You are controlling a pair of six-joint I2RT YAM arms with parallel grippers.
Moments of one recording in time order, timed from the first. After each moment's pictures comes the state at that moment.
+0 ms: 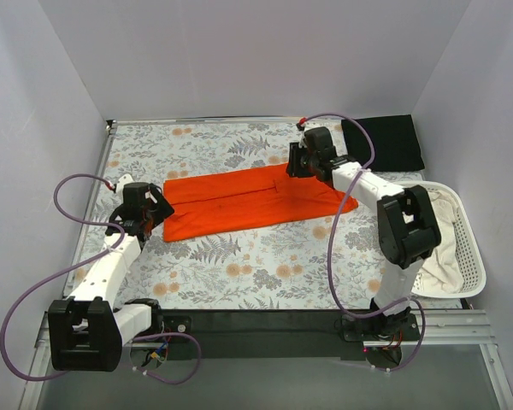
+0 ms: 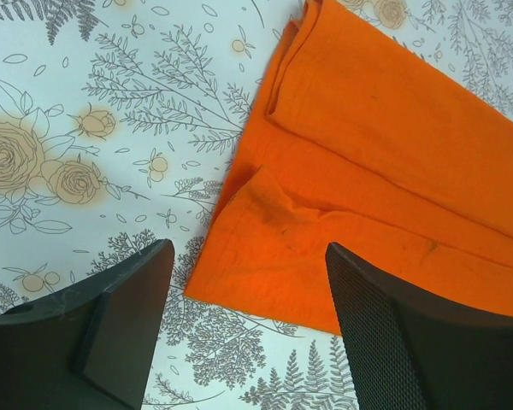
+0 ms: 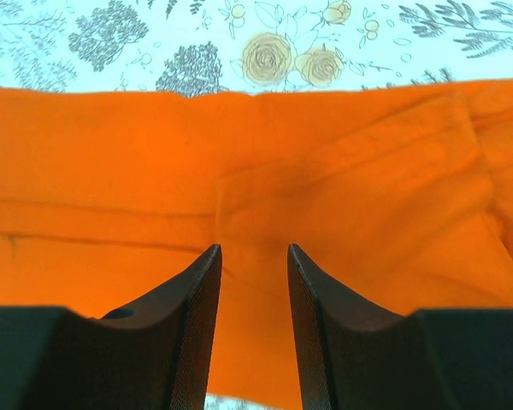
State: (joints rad) left arm -0.03 1.10 0.67 -0.30 -0.23 -0.60; right arm 0.44 1.80 1.30 -0.15 -0.06 0.28
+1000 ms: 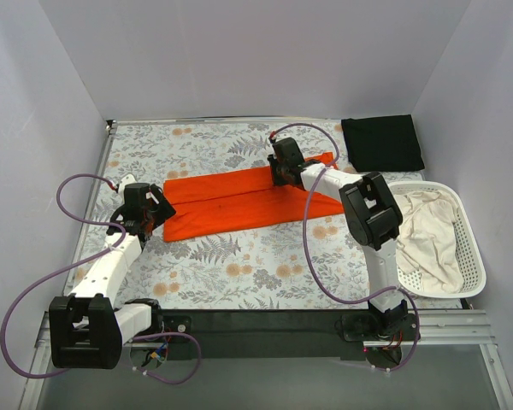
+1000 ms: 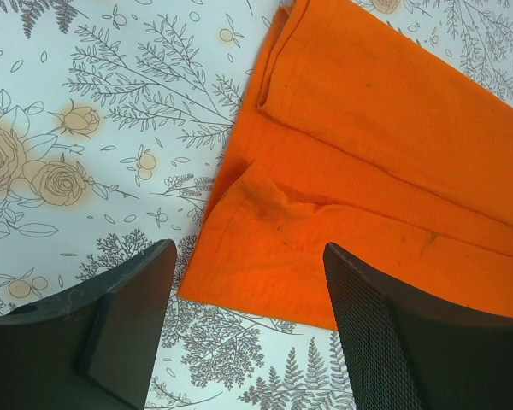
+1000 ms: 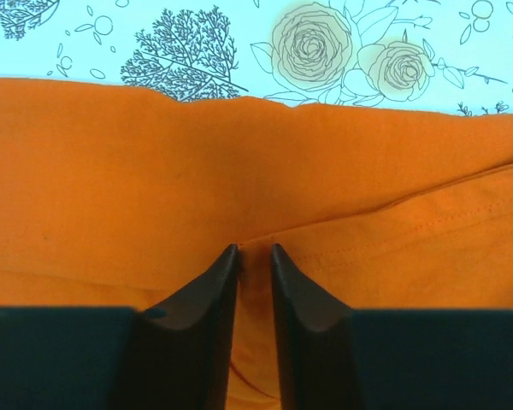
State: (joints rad) left arm -0.03 1.11 0.64 -0.27 -0.19 -0.58; right arm 0.56 2.13 1.51 -0.14 0.11 0.23
